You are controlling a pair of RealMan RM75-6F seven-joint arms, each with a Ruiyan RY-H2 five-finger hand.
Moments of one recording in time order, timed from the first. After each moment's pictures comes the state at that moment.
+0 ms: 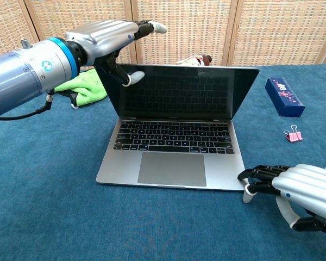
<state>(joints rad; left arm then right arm) -0.88 -1.61 -0.31 -1.47 1.19 0.99 0.52 0.42 -1.52 -0.07 -1.49 -1.52 0.98 -0.31</state>
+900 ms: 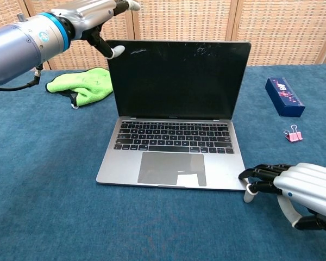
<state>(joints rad) -0.95 -1.60 -0.37 -1.28 1.08 0.97 0.45 0.43 -1.51 -0.08 -1.48 -1.54 1.00 -0.28</state>
